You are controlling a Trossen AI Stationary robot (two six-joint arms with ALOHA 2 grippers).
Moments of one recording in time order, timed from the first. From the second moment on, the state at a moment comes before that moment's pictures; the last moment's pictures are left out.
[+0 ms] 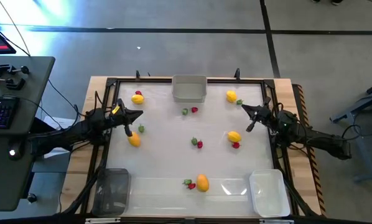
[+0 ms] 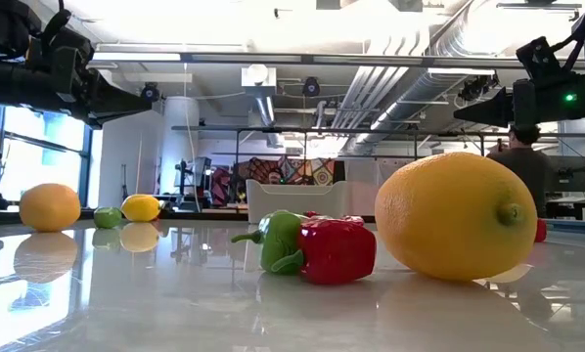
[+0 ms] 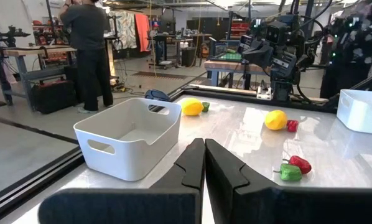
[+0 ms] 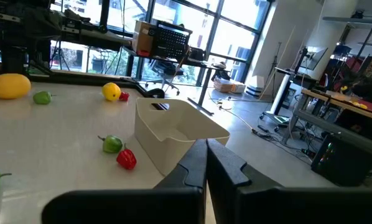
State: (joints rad) left arm 0.30 0.05 0.01 0.02 -0.08 0.00; right arm -0.30 0.05 0.01 0.06 0.29 -0.27
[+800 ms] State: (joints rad) left arm 0.30 0.05 0.01 0.04 -0.15 0.14; right arm -0.30 0.05 0.01 0.06 0.29 -0.27
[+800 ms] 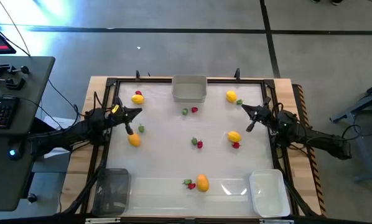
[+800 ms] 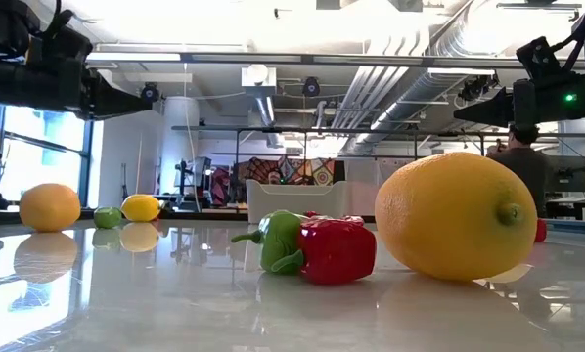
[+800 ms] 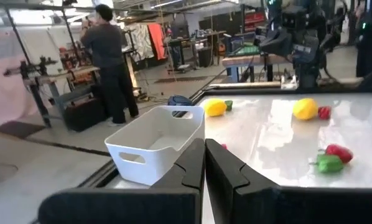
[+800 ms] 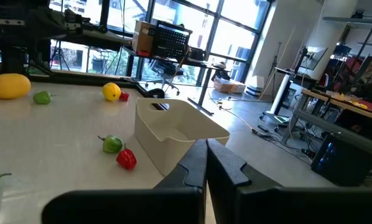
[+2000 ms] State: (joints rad) left arm 0.25 0.40 0.18 0.07 0.14 -0.09; right arm -0.30 0.05 0.01 0.06 0.29 -0.27
